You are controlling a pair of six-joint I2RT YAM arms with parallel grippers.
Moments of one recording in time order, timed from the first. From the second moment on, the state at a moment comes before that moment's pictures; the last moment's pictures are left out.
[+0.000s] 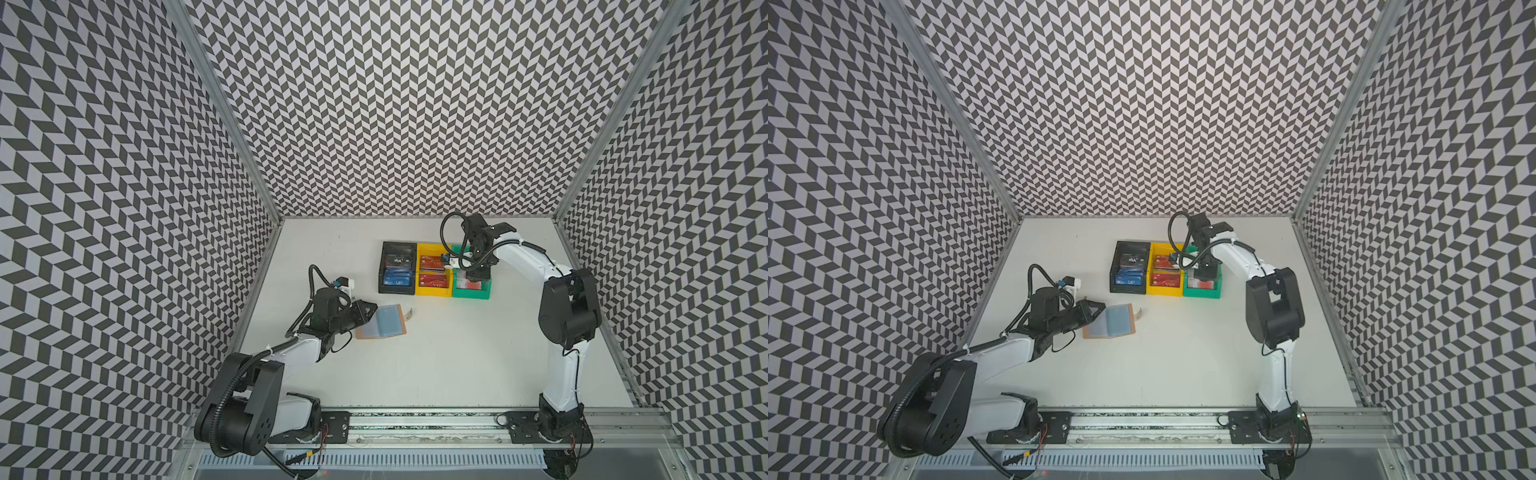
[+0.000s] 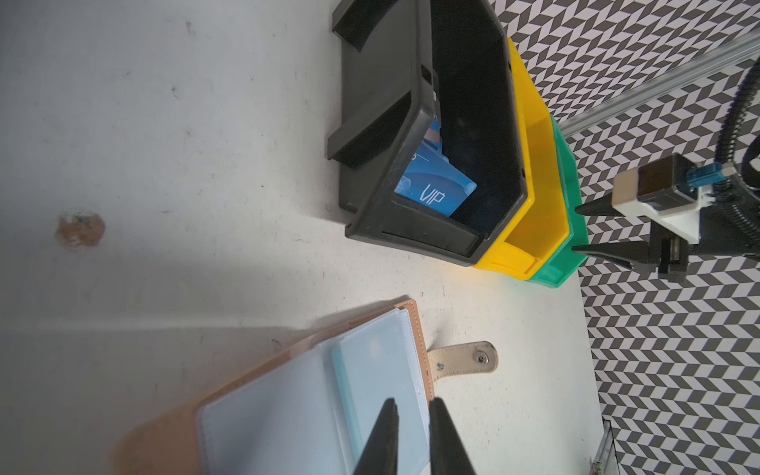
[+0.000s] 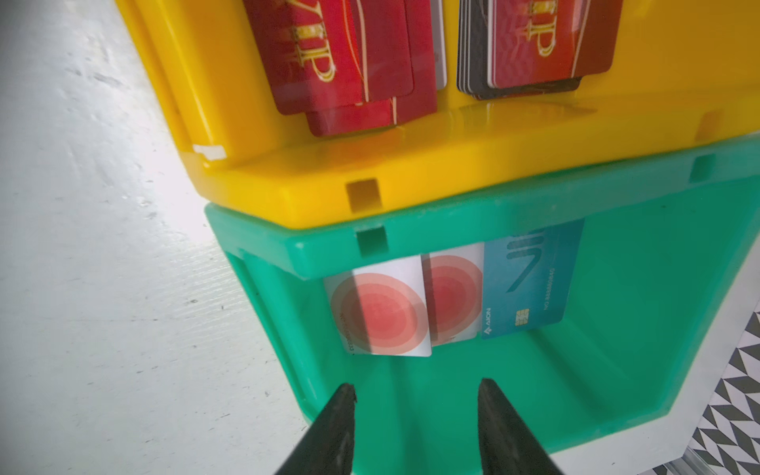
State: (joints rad) left arm -0.23 1.30 0.38 0.33 0.52 -0.67; right arm 0.35 2.02 1.71 -1.04 0.08 -1.05
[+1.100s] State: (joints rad) left arm -0.23 1.26 0.29 0.25 0.46 -0.67; right arm 0.76 1.58 1.18 -0.53 -0.22 -0.62
